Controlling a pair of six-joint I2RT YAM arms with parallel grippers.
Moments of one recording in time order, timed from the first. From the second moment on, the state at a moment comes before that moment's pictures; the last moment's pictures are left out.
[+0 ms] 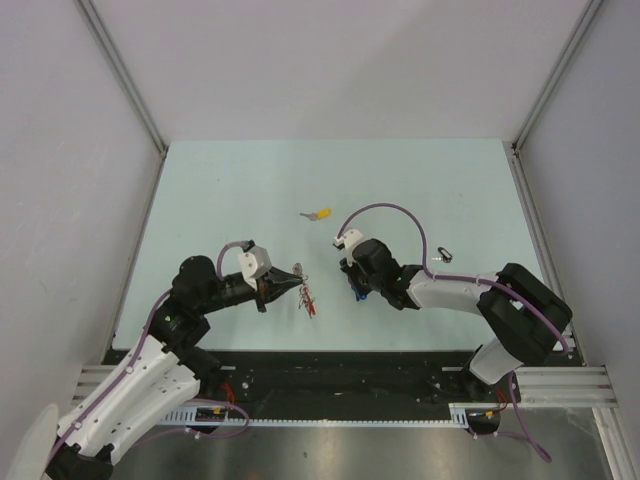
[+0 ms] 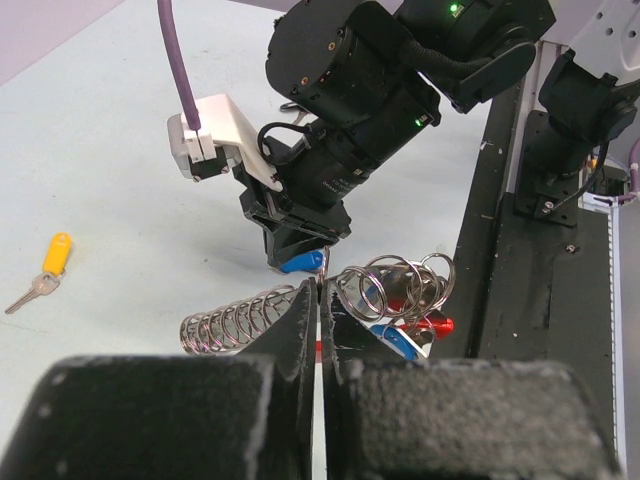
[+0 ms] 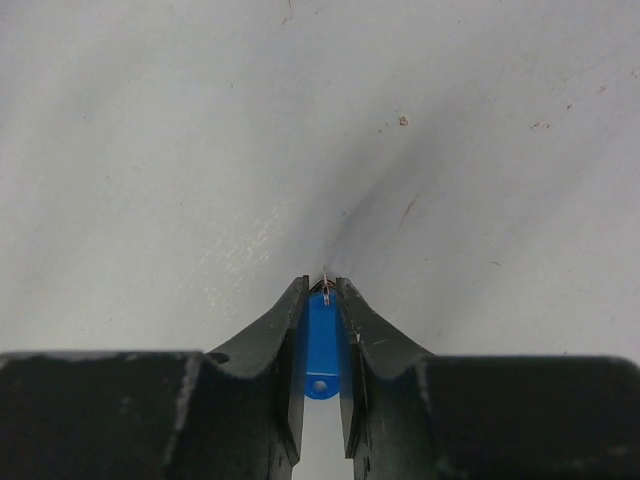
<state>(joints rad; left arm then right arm) -0.58 0.57 0.52 -0.07 0.61 0.05 0.85 1.56 0.73 0.09 0.11 0.10</state>
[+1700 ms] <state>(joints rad) -0.58 0.62 0.53 -0.02 0.67 0.03 0.85 1.31 0.69 0.07 0.09 0.00</state>
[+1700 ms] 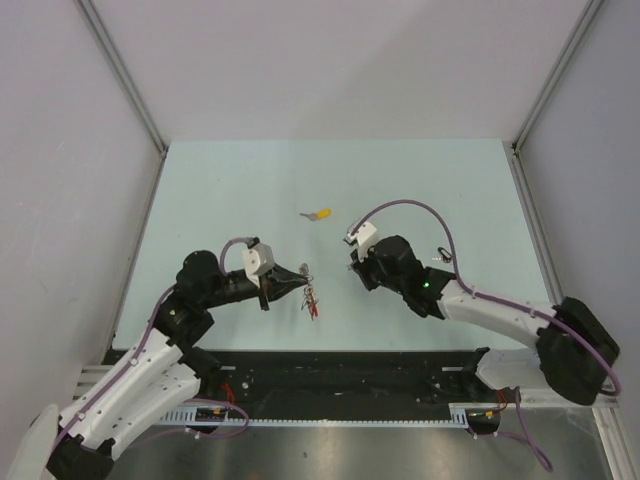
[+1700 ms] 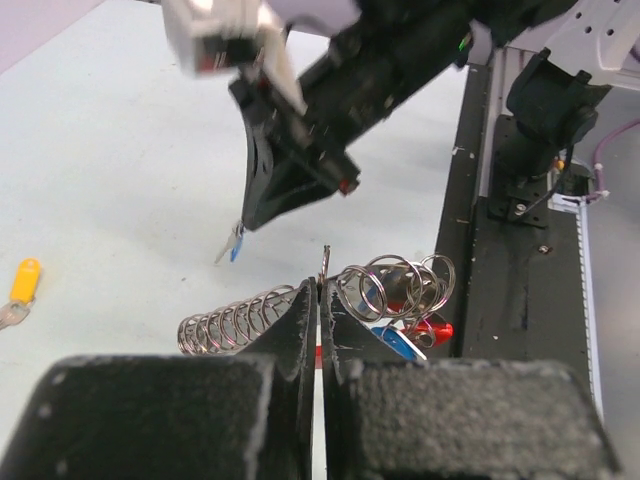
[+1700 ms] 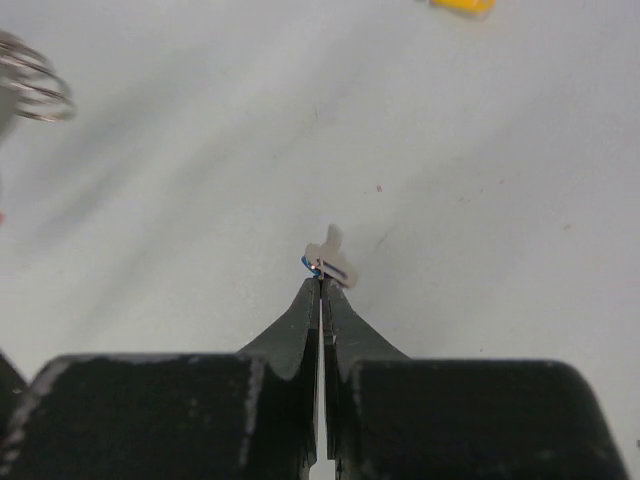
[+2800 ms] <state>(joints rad) -0.57 0.97 0.80 0.03 1.01 0.18 1.08 0.93 1.02 -0.42 -0.09 -0.33</state>
